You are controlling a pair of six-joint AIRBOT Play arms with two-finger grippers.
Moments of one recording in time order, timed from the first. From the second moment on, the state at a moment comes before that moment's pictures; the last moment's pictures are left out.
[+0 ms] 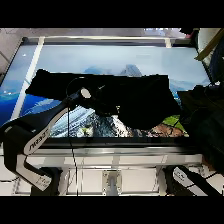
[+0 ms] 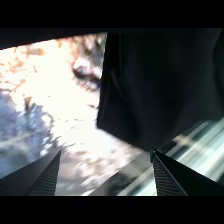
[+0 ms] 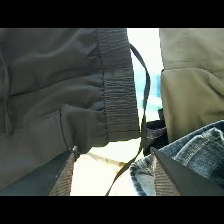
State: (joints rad) left arm -0.47 -1.71 1.22 0.67 -0.95 -1.39; right arm -0.38 -1.06 1.22 -1.37 1.26 1.27
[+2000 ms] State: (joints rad) left arm -0.42 -1.19 1.40 1.01 -1.12 -1.49; right arm -0.40 -0.84 1.22 -1.17 1.41 1.27
